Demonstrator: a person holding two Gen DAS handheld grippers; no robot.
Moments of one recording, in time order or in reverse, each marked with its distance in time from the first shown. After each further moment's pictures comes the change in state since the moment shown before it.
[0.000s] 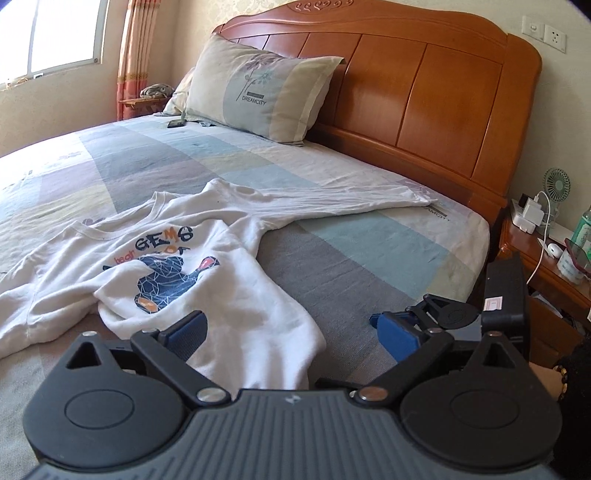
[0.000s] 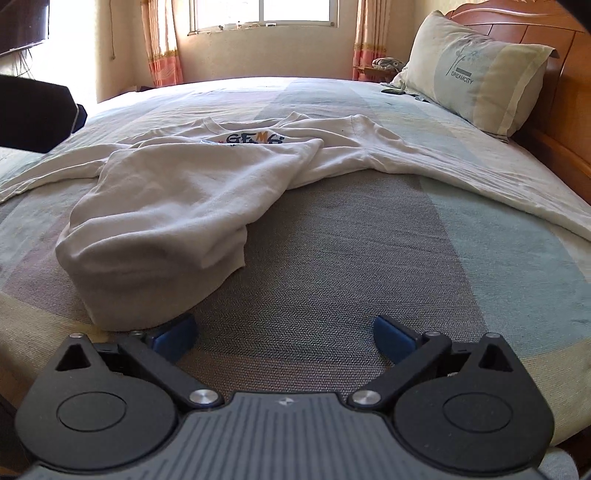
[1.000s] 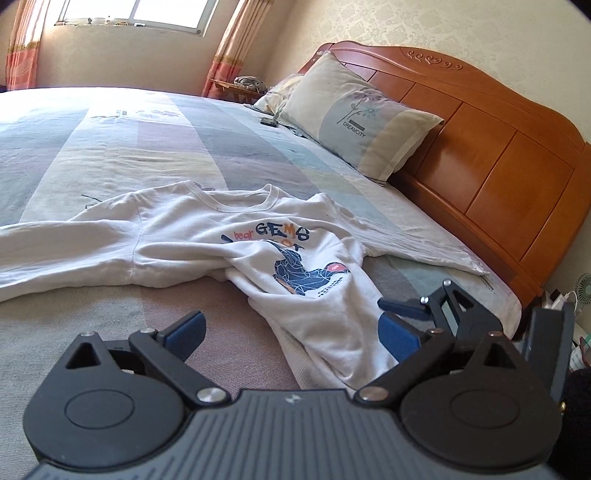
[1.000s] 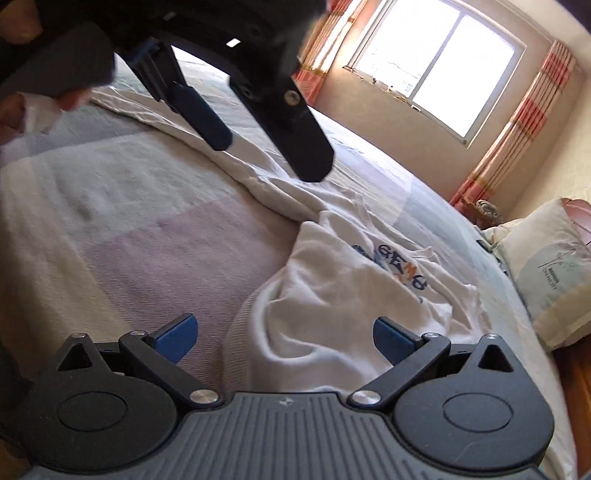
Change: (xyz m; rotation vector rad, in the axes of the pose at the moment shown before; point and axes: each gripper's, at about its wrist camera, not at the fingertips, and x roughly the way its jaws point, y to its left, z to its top) left arm -0.052 0.112 -0.028 -0.332 -0.090 0.090; right arm 0.009 0.144 0.045 -0.646 -0.128 0.005
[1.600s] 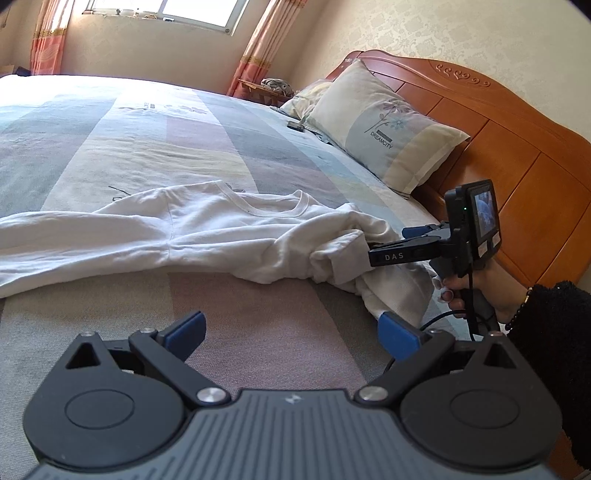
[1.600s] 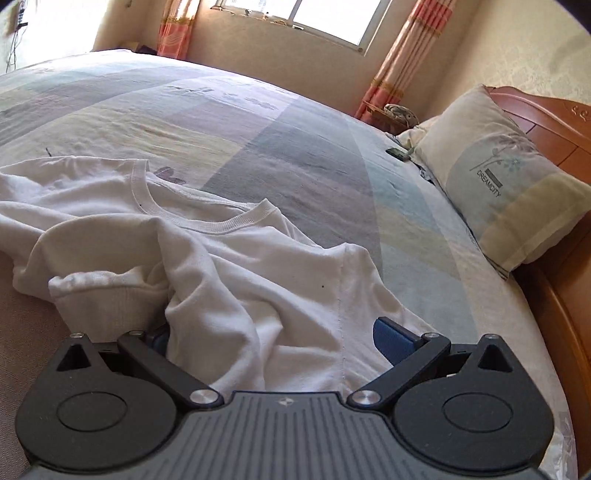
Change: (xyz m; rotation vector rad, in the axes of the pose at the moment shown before) left arm 0.001 0.021 0.002 -0.063 -0.013 0.041; right arm 0.139 -0.206 0.012 0.371 0.209 -0.142
